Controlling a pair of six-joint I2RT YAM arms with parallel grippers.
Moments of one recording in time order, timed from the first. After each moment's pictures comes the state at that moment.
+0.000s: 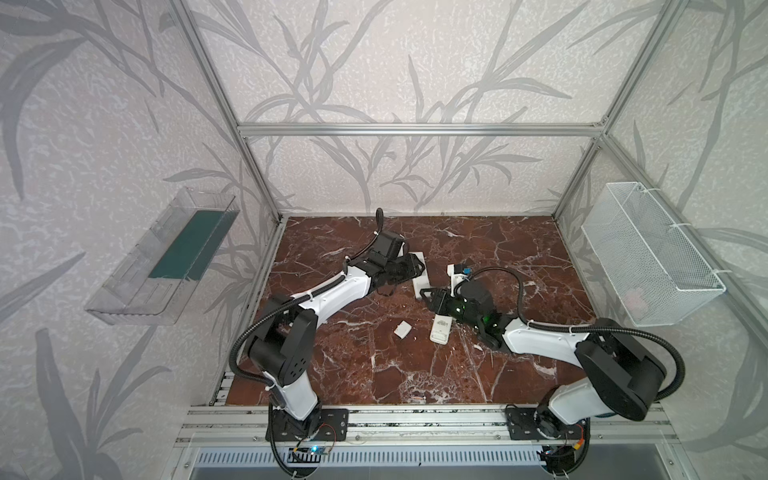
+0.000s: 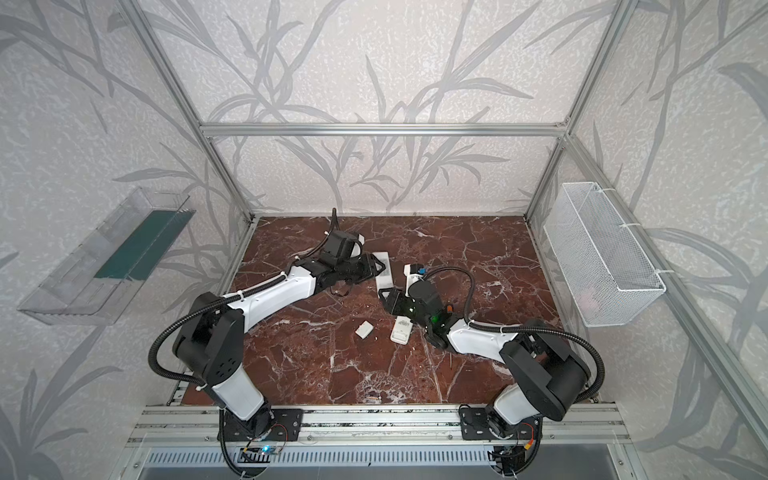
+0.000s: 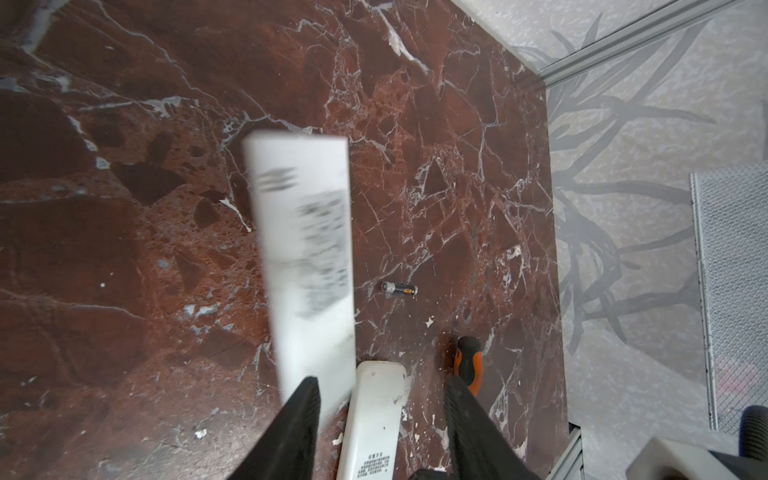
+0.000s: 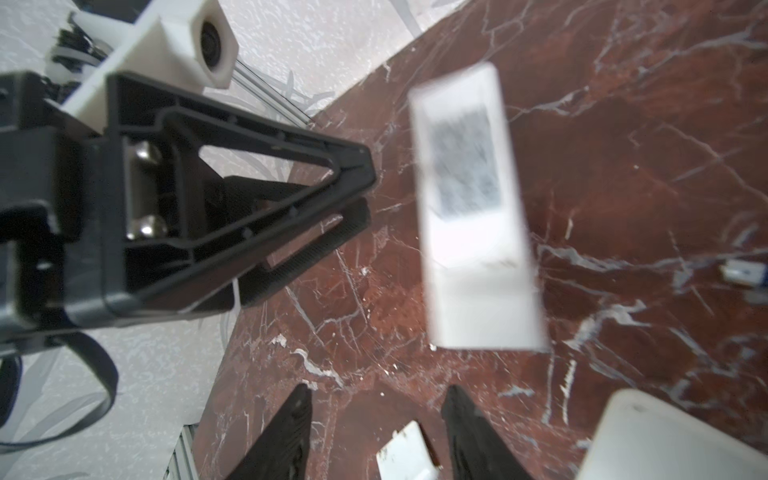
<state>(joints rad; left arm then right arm) -0.55 1.70 1.22 -0.23 0.24 -0.82 0.73 1.51 0.63 0.54 -0.07 0.84</state>
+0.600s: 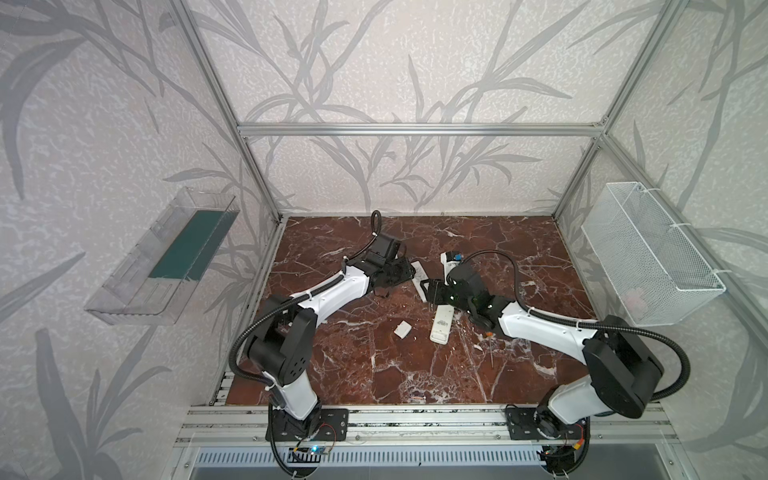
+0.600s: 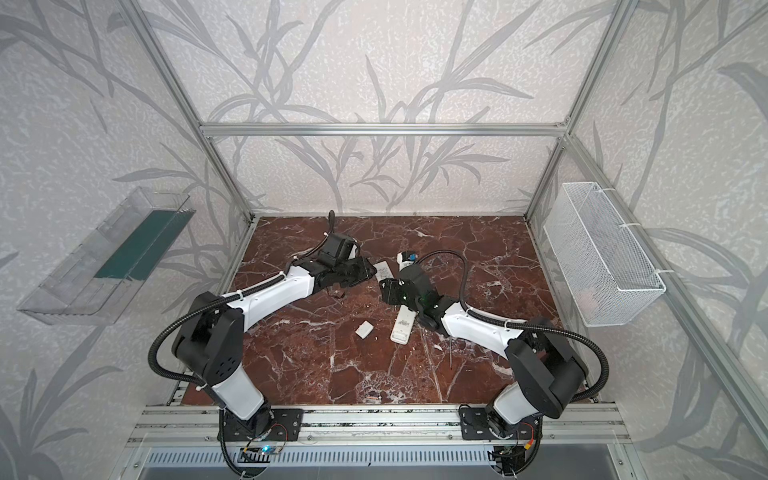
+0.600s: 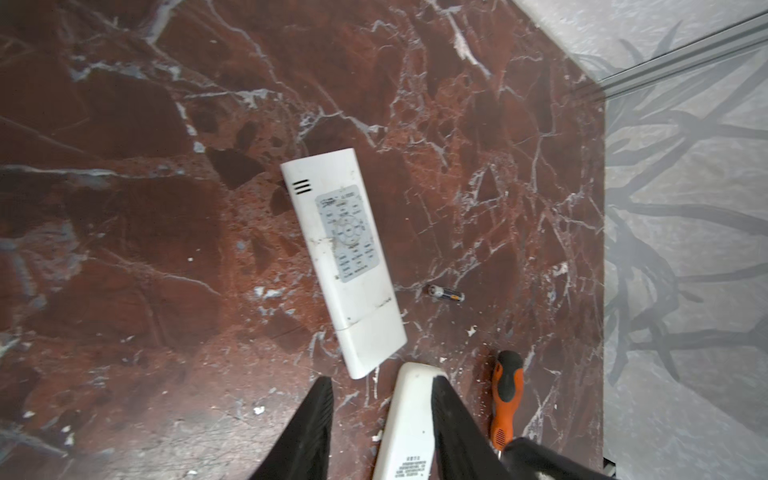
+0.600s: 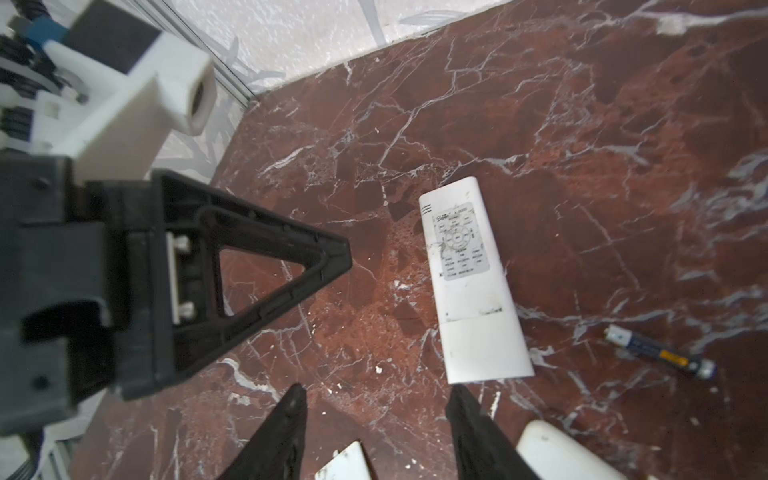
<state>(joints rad) -0.50 1.73 1.20 -0.31 0.17 -0.80 0.71 1.55 0.91 0.08 0.04 0.58</state>
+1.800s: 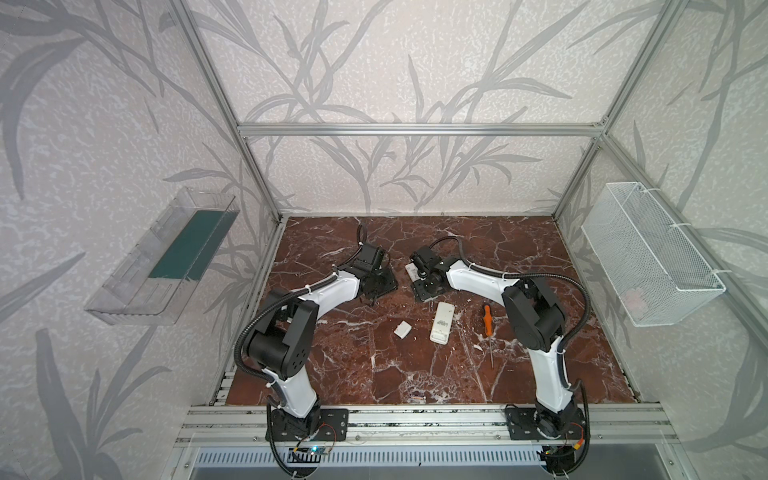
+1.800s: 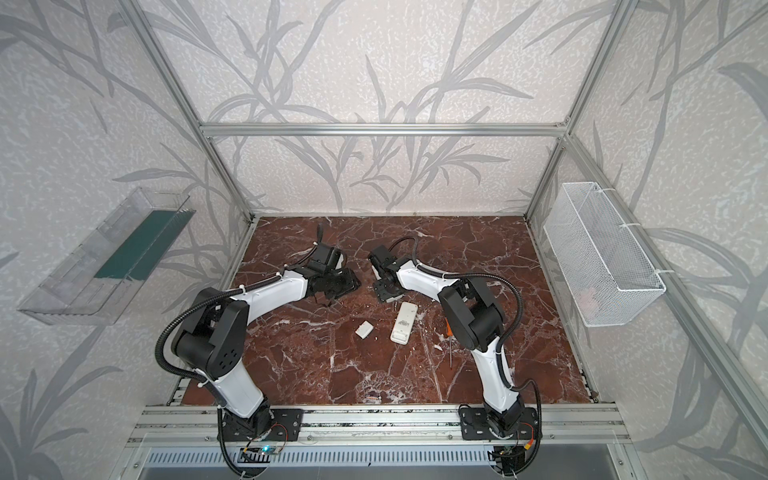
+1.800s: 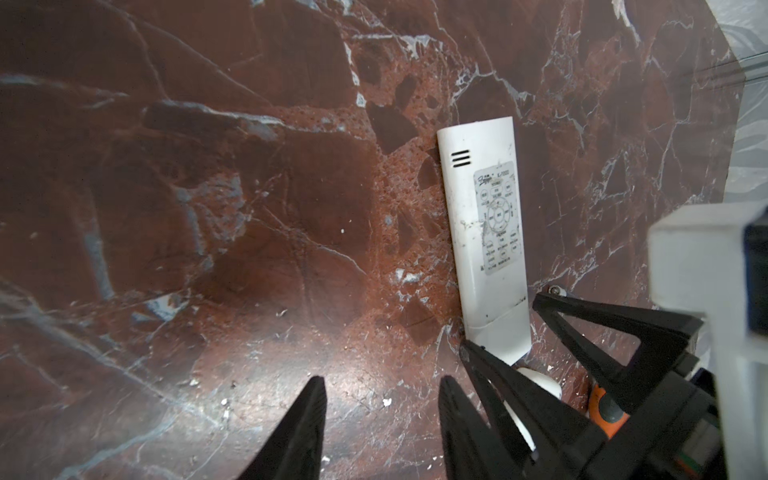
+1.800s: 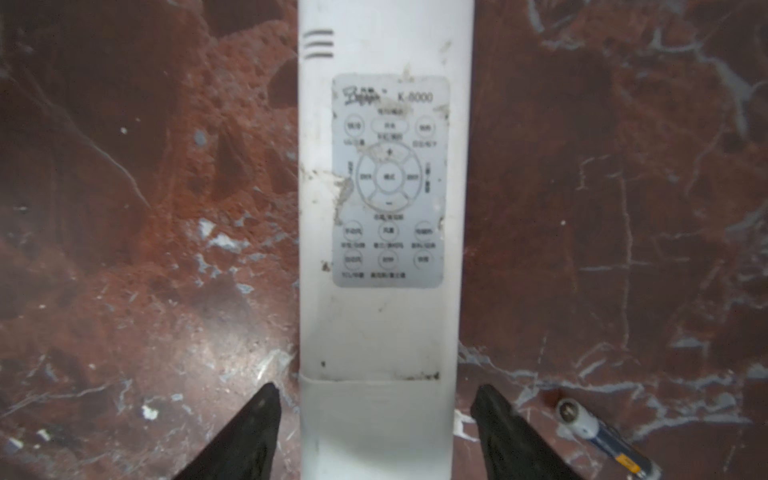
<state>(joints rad) -0.41 1.73 1.07 -0.31 0.20 -0.73 0.68 2.11 1.54 -0.64 0.14 0.26</state>
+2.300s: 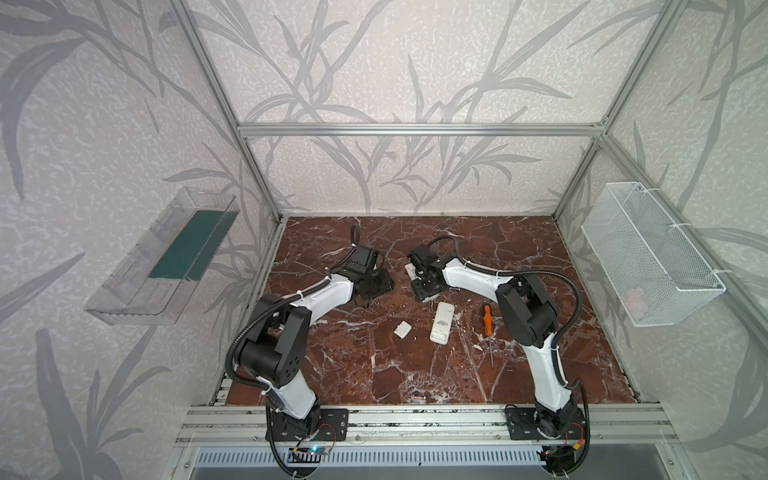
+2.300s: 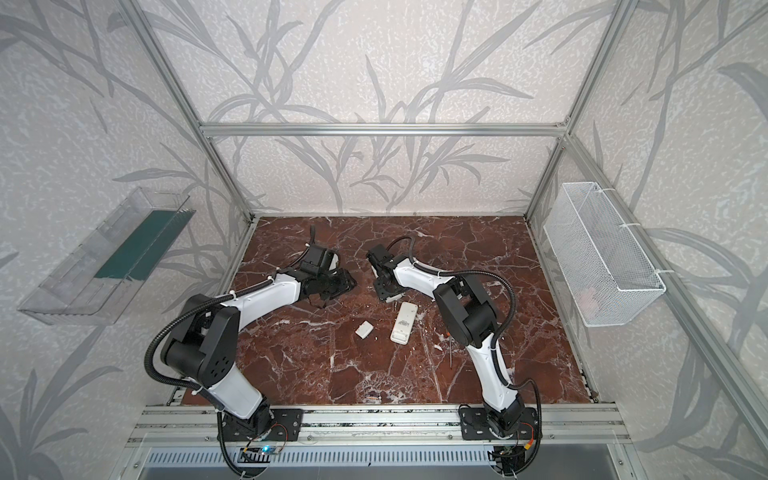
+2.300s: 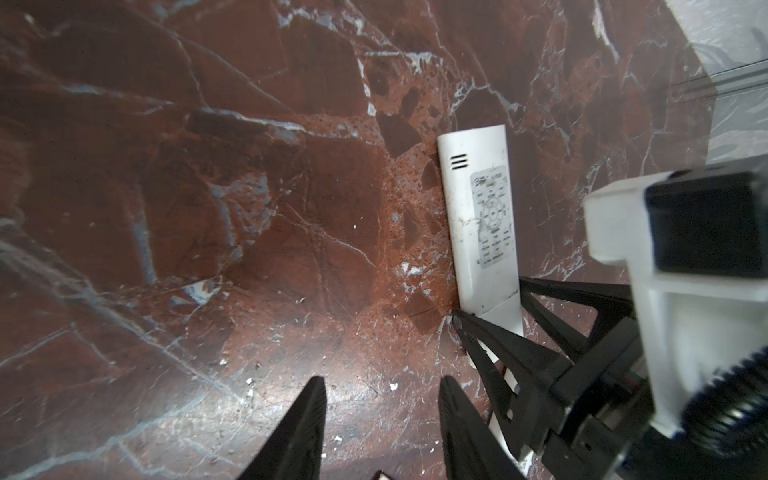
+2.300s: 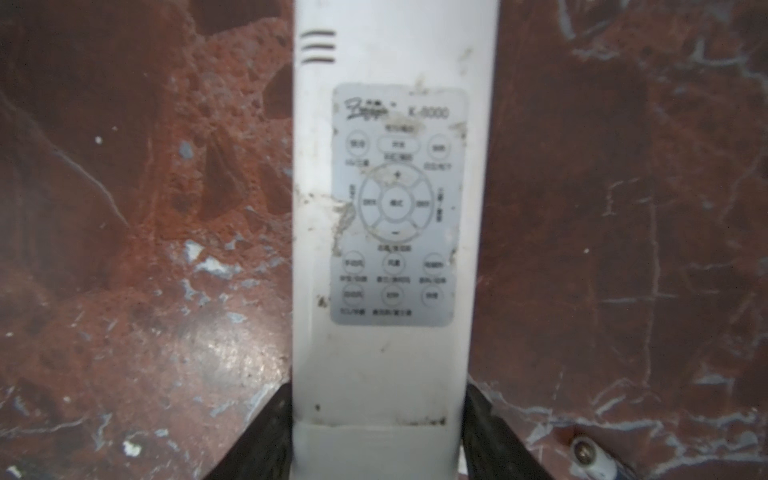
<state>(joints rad) -0.37 1.66 1.02 -0.29 0.22 -0.72 0.68 2.17 1.61 -0.67 0.12 0.22</state>
